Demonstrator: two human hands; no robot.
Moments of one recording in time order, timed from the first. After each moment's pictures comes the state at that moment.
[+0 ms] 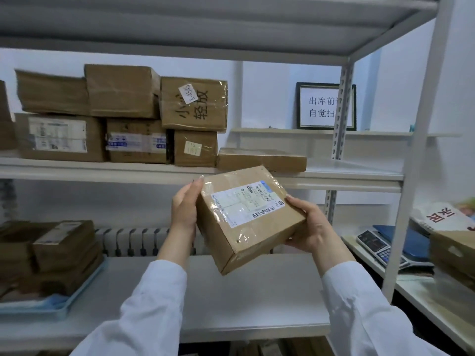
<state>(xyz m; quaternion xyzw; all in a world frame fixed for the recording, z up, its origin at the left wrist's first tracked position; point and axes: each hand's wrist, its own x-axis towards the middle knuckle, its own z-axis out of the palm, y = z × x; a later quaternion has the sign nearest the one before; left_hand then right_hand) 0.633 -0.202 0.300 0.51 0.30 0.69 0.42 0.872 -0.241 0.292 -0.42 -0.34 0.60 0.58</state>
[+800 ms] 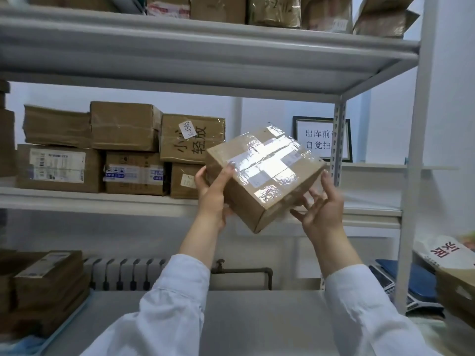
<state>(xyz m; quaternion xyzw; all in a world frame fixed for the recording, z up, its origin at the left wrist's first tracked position) 0.692 -0.207 0.387 0.45 0.20 0.68 0.54 0.874 -0.246 0.379 -0.25 -0.39 0.41 0.79</state>
